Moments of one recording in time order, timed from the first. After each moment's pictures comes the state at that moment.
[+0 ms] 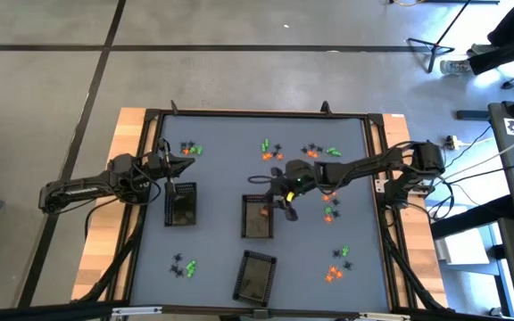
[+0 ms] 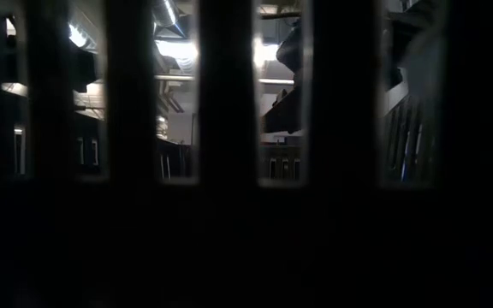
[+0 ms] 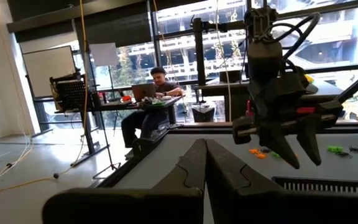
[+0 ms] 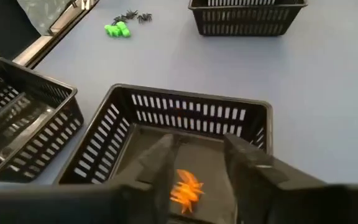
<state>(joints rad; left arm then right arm) 0.22 0.01 0.01 0.15 -0.09 0.11 -0.03 1.68 0.84 0.29 -0.35 -0.08</state>
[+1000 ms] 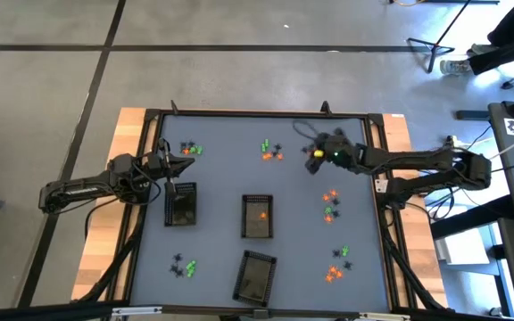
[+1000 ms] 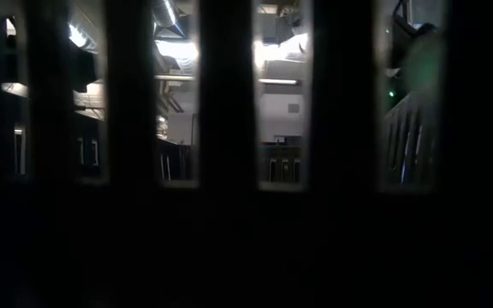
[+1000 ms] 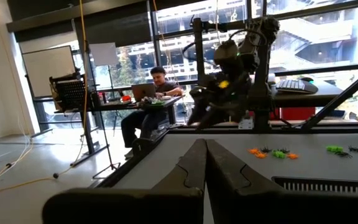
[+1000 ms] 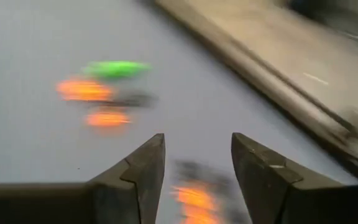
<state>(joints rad) 0.22 0.01 0.01 0.15 -0.09 0.11 -0.35 1.19 0.51 0.05 0.42 0.11</state>
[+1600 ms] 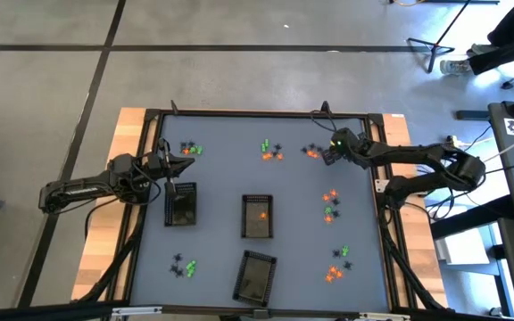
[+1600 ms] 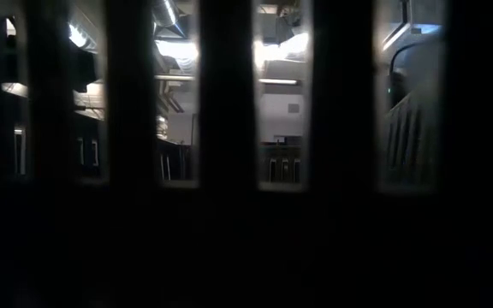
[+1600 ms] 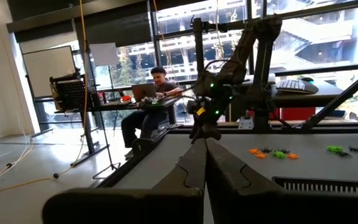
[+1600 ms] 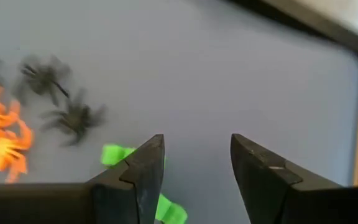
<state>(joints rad) 0.22 0.01 0.01 0.15 -0.09 0.11 -0.67 1.30 0.40 -0.08 0.40 0.27</state>
